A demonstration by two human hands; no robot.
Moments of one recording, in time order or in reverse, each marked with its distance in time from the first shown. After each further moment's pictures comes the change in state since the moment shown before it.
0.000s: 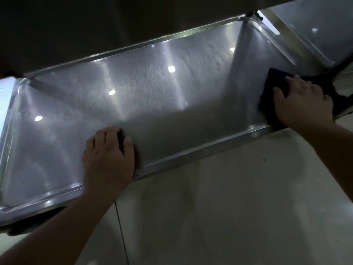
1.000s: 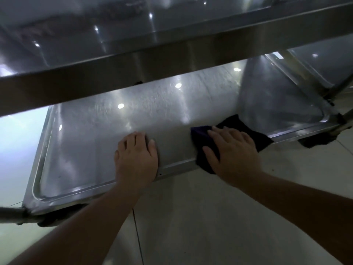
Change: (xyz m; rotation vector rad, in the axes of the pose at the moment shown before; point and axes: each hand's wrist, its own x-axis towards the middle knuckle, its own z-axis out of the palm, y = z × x) left_hand 0.002 -0.005 0.004 0.020 -0.022 0.024; right_hand -0.153 -0.116 0.032 0.031 0.030 -0.611
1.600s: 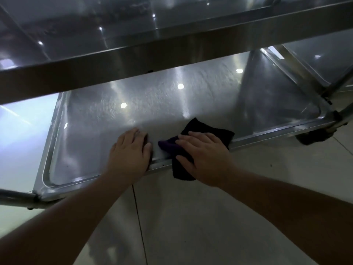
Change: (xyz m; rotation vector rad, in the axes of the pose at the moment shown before) left_hand -0.004 -0.035 -0.027 0.037 -0.146 0.214; right_hand -0.003 -0.049 0.007 0.060 -0.069 -0.319
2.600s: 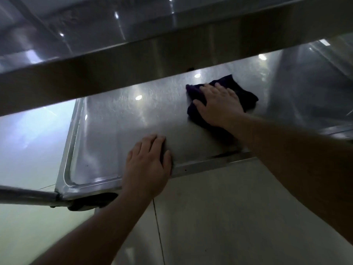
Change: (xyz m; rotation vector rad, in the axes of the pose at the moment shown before) left_hand -0.017 -0.003 0.009 0.024 0.021 -0.058; right_hand 0.158 0.045 0.004 0.089 -0.198 0.331
